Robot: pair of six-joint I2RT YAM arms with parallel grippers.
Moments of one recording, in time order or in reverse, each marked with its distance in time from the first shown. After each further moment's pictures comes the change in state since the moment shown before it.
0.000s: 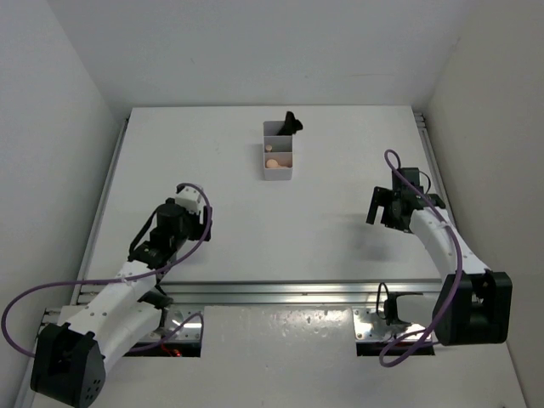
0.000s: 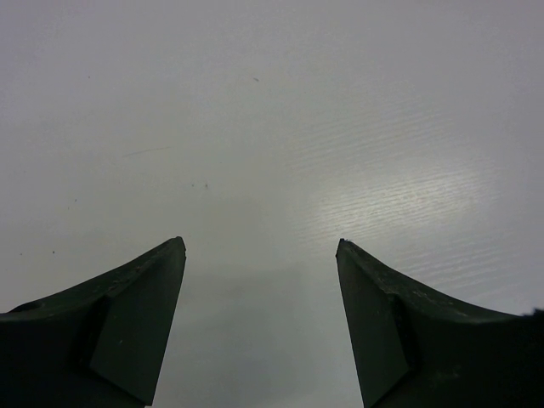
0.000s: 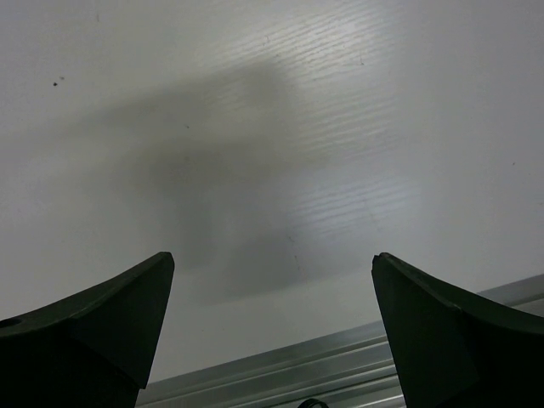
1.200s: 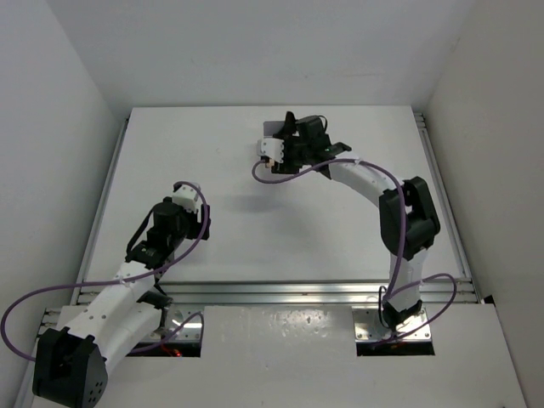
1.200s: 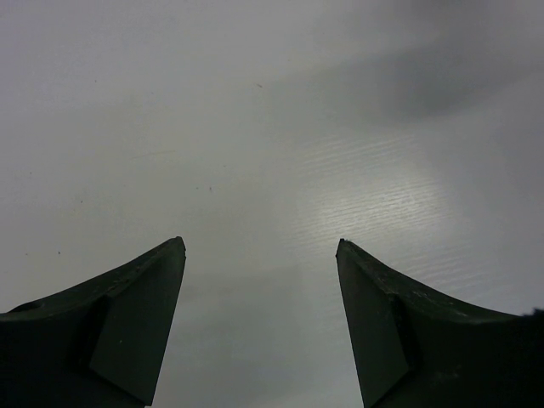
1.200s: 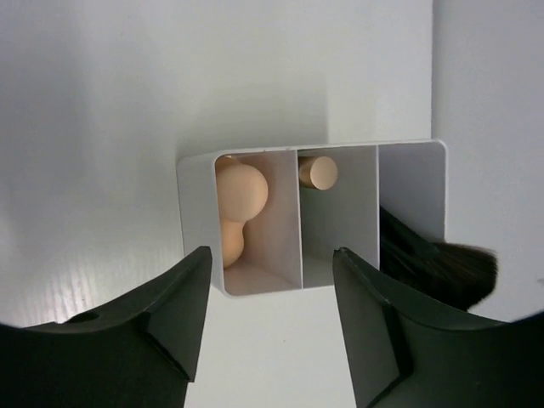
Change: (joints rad) left arm 0.031 -0.018 0.015 -0.023 0.029 -0.003; right arm 0.479 0.742 0.711 0.437 -0.551 -1.392
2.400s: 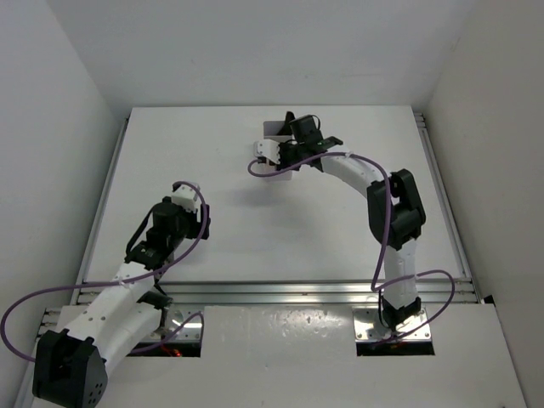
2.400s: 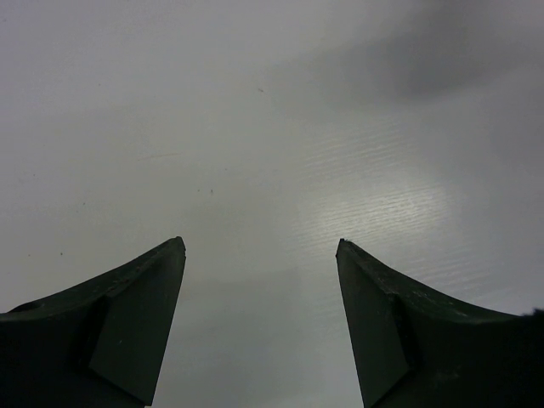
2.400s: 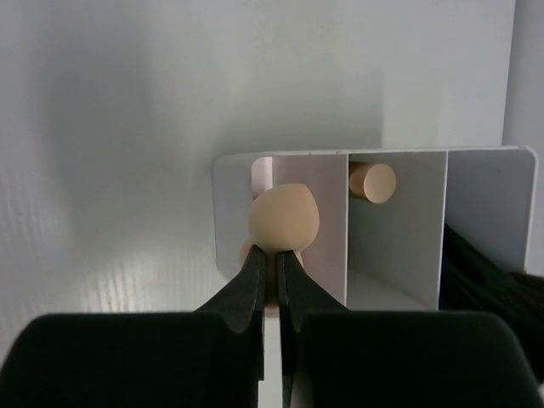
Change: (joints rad) left arm 0.000 -0.011 0.000 0.000 -0.003 -0.004; right arm -0.002 0.087 0.110 -0.137 -0.037 0.046
